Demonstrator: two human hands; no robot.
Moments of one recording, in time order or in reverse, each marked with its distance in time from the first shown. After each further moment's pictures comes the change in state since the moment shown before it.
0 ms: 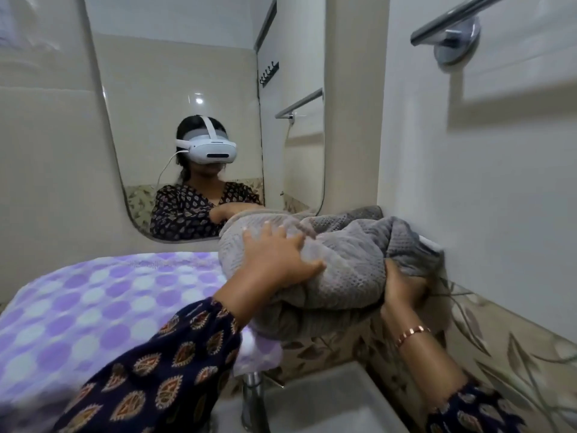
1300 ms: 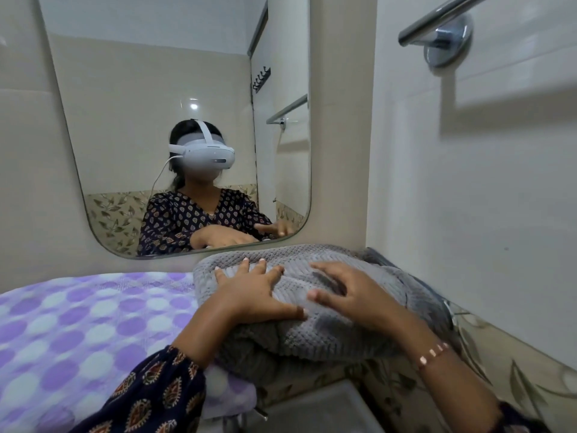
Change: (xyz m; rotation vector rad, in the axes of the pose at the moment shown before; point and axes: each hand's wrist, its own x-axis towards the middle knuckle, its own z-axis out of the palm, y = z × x) left_hand 0.016 -0.019 0.034 -0.018 -0.236 -0.007; right_hand -0.021 -0.042 -0.005 -0.937 -1.173 -0.752
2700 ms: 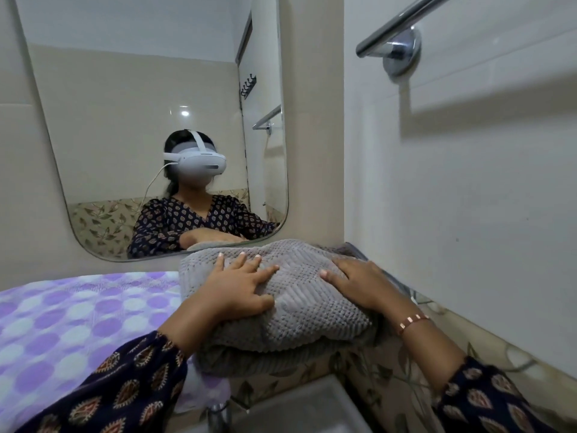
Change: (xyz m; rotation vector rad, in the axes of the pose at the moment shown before) left_hand 0.004 0.009 0.000 0.225 0.025 0.118; right_hand 0.012 0.070 -0.015 -0.331 0.105 0.237
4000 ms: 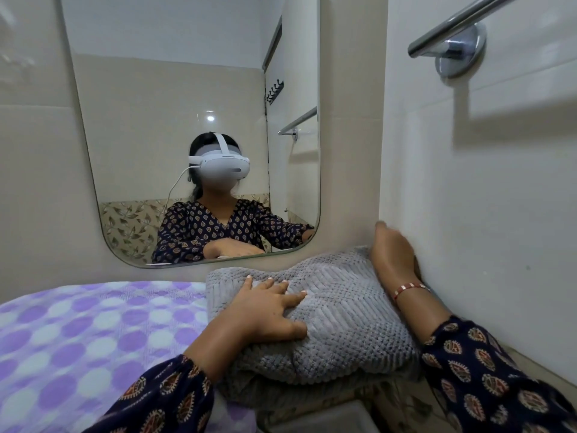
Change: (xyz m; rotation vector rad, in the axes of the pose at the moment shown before) left_hand 0.001 -0.001 0.004 -0.041 -0.057 0.030; right_hand 0.078 -0.014 -0.021 -0.106 0.398 0.283
